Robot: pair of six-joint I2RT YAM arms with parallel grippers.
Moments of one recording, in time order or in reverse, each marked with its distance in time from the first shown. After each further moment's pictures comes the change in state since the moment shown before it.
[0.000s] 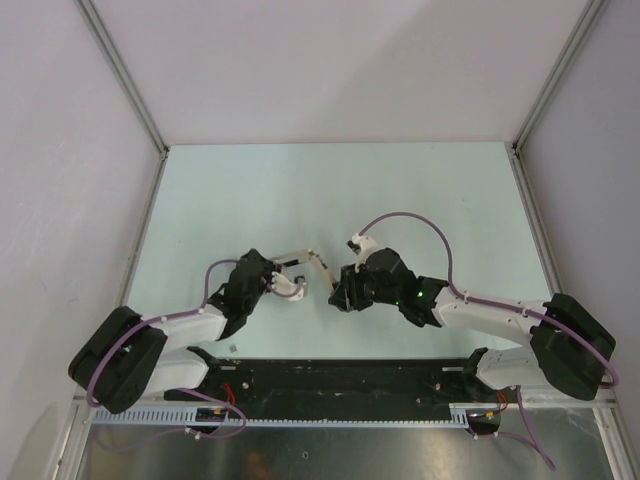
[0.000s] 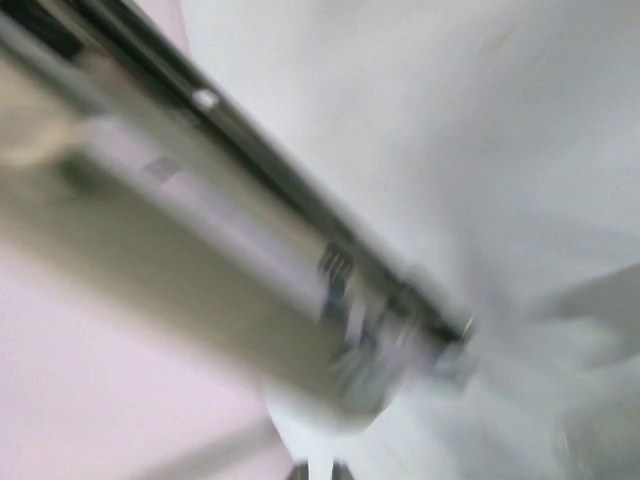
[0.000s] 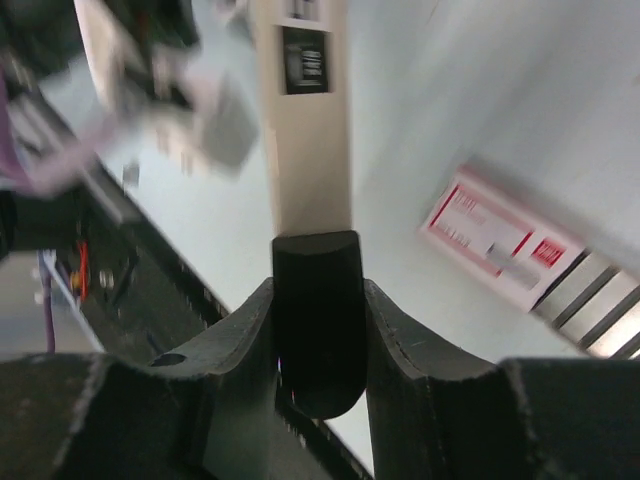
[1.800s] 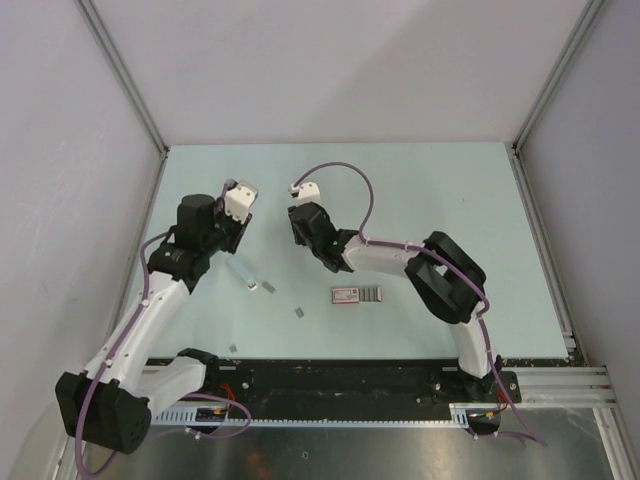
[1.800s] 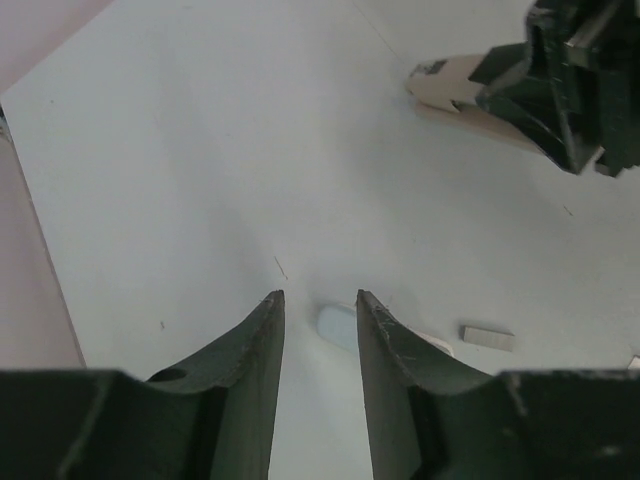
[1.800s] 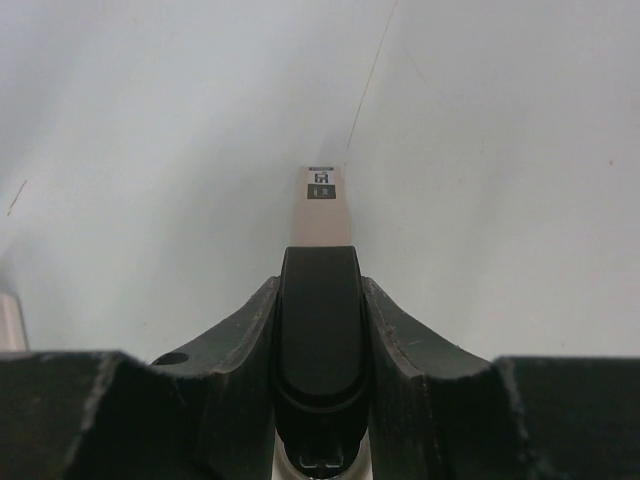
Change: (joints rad) left arm 0.316 -0.208 0.616 -0.882 0.357 -1.004; right arm -0.015 0.748 0.739 0.114 0.579 -0.264
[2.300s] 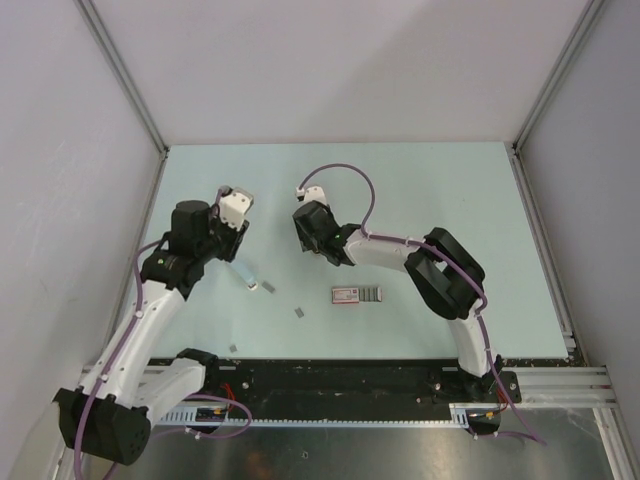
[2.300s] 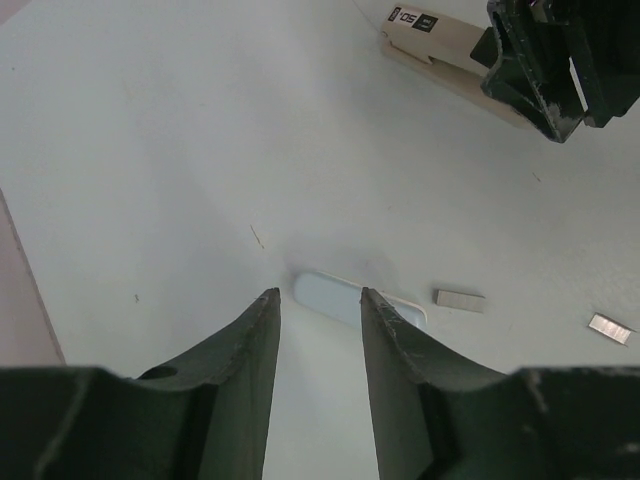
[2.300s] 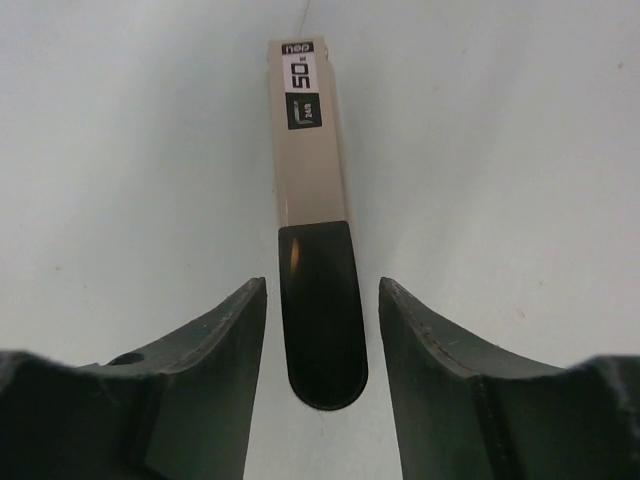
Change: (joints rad) left arm 0.016 -0.062 -0.006 -0.097 0.040 -0.031; right arm -0.035 0.040 0.060 -0.217 -0.050 0.023
